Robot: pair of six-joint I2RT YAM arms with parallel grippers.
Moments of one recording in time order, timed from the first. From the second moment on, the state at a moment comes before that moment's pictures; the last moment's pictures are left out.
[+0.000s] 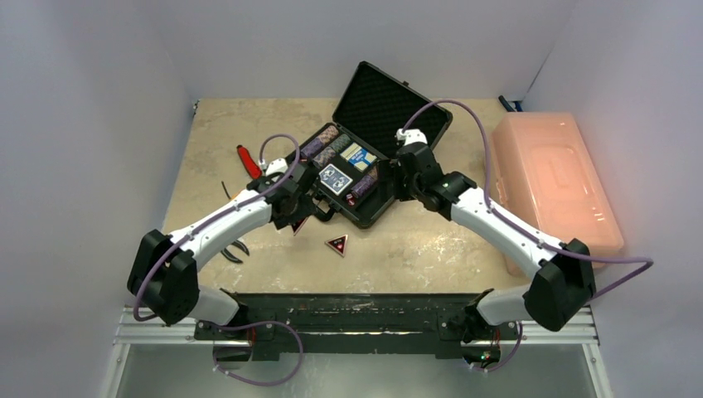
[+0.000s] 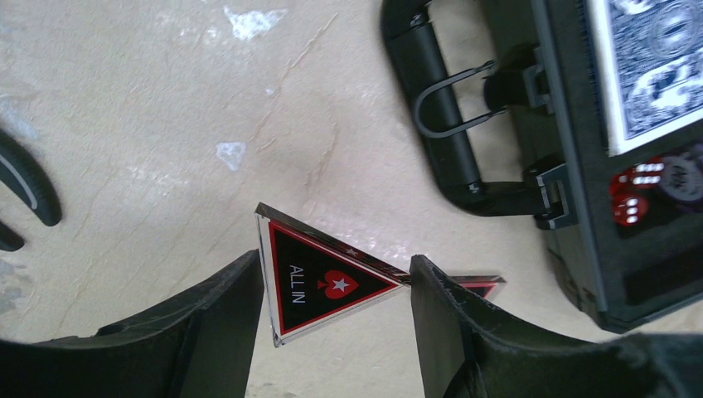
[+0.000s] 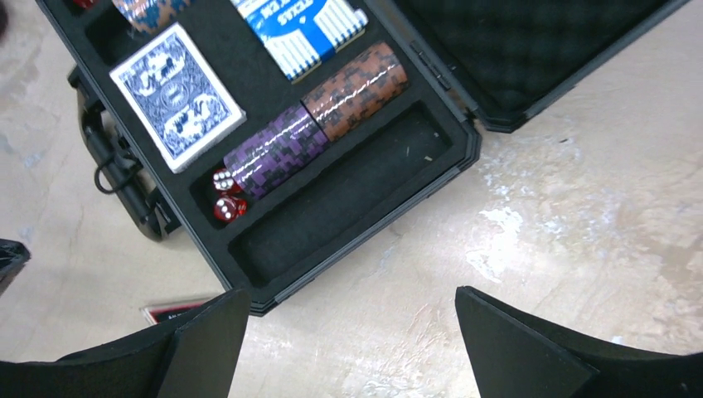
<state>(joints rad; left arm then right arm) -0.60 1.41 1.00 -0.77 -0.38 -1.01 0.63 1.40 1.12 -0.50 0.23 0.37</state>
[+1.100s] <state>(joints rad) -0.59 1.80 1.53 -0.72 -0.28 -1.02 0.63 1.09 1.09 -0.58 0.50 0.57</state>
